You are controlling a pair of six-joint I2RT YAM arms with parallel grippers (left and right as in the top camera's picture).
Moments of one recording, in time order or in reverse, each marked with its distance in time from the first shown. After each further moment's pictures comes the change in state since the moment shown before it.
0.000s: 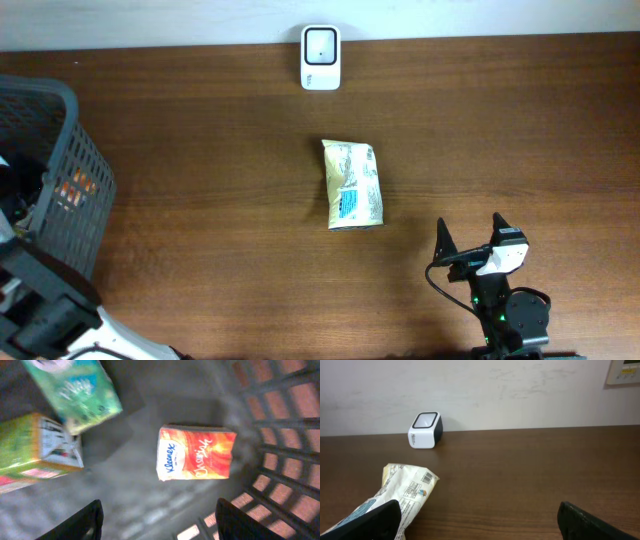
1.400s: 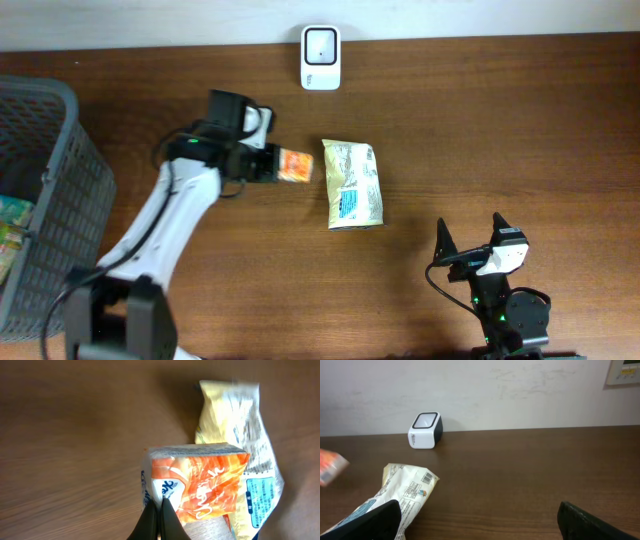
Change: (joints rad) left arm -0.958 -0.297 -0.464 0.360 0.224 0.011; right arm 0.000 -0.001 0.000 0.000 0.000 0.000
